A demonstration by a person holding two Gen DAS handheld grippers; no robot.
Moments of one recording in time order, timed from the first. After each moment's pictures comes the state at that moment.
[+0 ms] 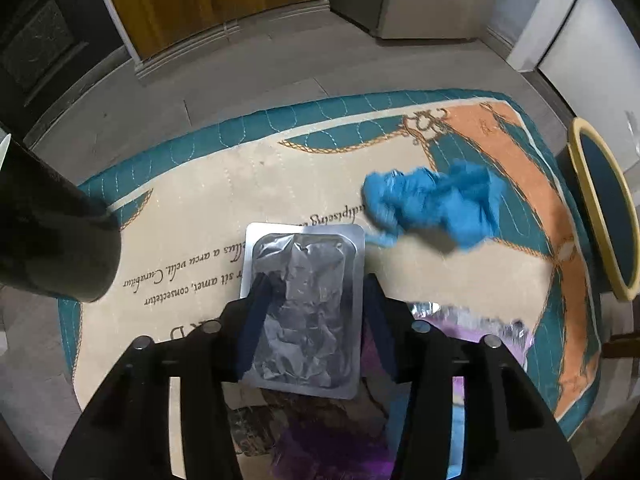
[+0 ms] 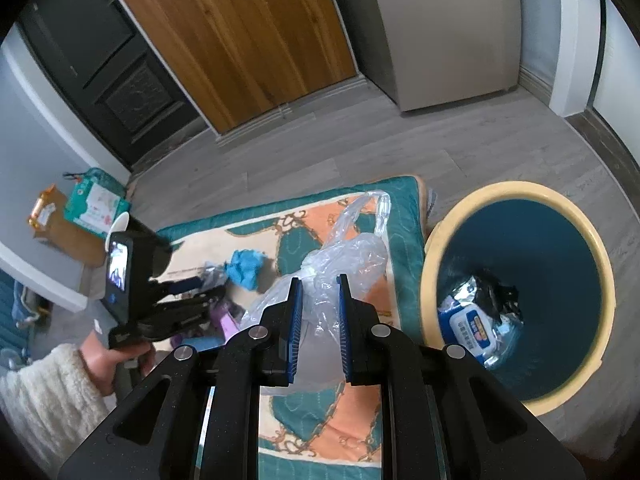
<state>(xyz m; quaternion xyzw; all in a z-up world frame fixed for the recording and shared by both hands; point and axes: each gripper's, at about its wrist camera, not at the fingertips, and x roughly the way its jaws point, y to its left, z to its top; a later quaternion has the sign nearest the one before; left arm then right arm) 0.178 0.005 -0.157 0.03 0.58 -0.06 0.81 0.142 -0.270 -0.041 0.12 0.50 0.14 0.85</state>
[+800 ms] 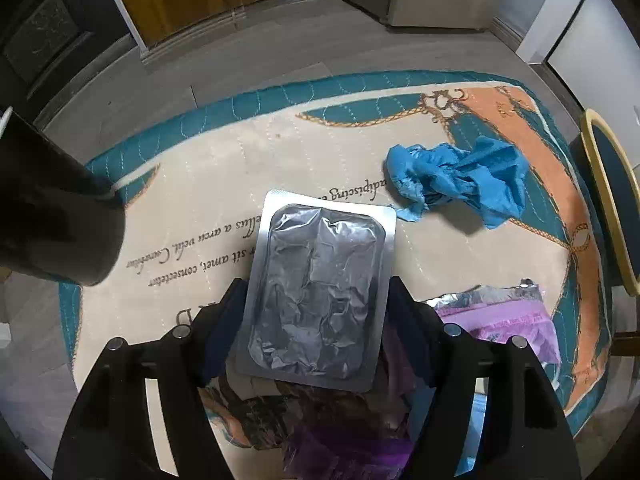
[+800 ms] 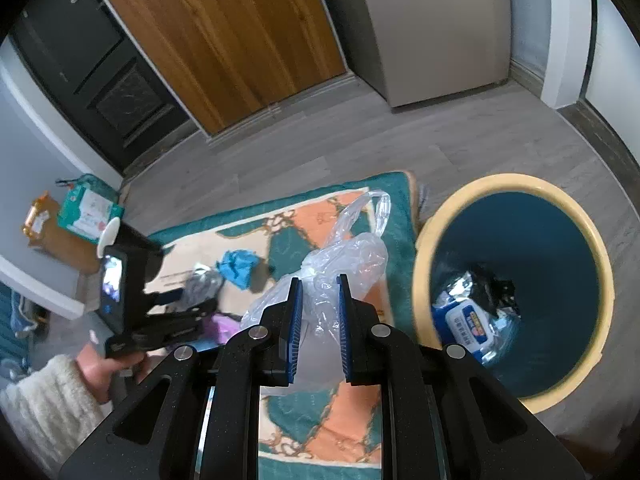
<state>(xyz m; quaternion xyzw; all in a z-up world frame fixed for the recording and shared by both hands) 0.176 0.016 -0.167 0.04 0.59 -0.04 0.80 0.147 -0.274 -0.047 0.11 0.50 0.11 0.85</state>
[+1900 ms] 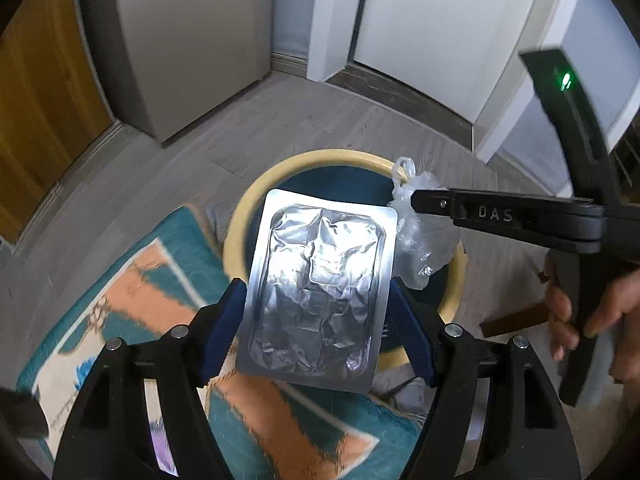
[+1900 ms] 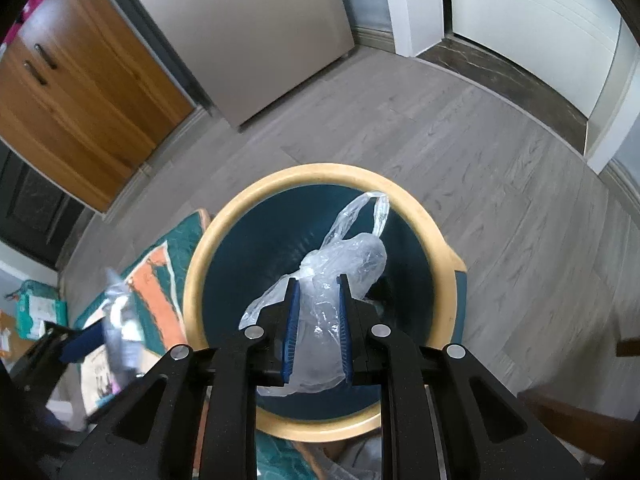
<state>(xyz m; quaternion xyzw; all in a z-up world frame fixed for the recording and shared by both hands) 0.152 -0.293 -0.058 0.13 0.48 -0.31 0.81 0.140 -0.471 -0.079 0.20 0.50 -0.08 0.84</state>
